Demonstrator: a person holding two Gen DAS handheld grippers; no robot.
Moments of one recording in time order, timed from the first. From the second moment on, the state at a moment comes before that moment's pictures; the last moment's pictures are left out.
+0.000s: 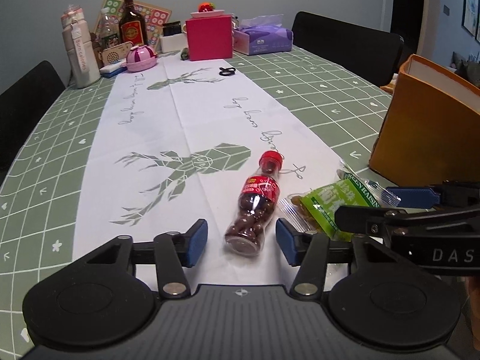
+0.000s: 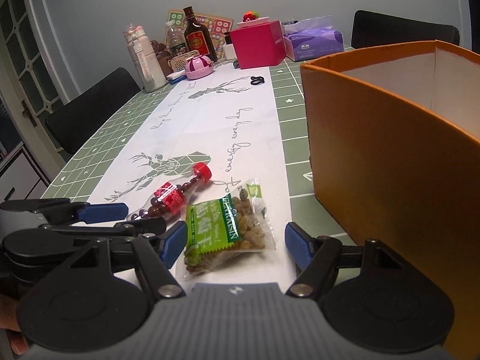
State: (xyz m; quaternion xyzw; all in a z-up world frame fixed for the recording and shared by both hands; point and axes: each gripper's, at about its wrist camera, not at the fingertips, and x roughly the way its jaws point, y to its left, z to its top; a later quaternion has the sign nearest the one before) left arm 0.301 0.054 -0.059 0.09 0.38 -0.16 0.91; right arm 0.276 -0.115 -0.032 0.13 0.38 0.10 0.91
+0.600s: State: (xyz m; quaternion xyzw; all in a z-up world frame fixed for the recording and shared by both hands) left arm 0.227 0.077 -0.061 0.06 0.38 -0.18 0.91; right arm 0.225 -0.125 -0.029 0.13 0.38 0.13 0.91
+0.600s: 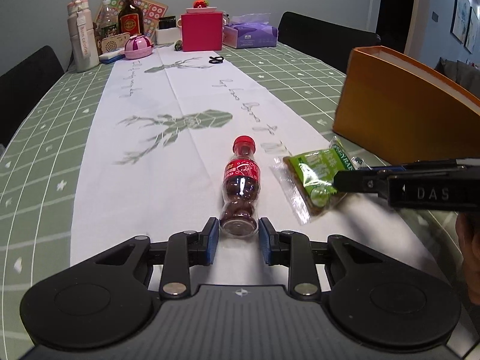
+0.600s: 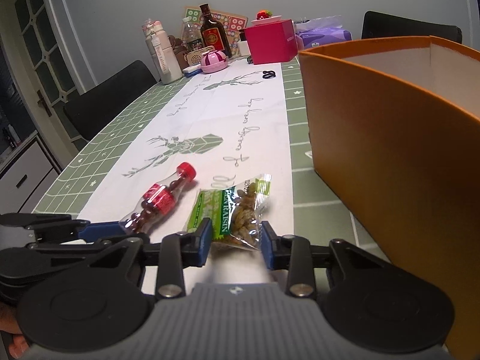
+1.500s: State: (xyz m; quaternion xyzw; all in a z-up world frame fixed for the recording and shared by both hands) left arm 0.128 0.102 -0.053 -0.05 0.36 -0.09 0.93; right arm 0.118 -0.153 -0.024 0.13 0.37 0.11 0.91
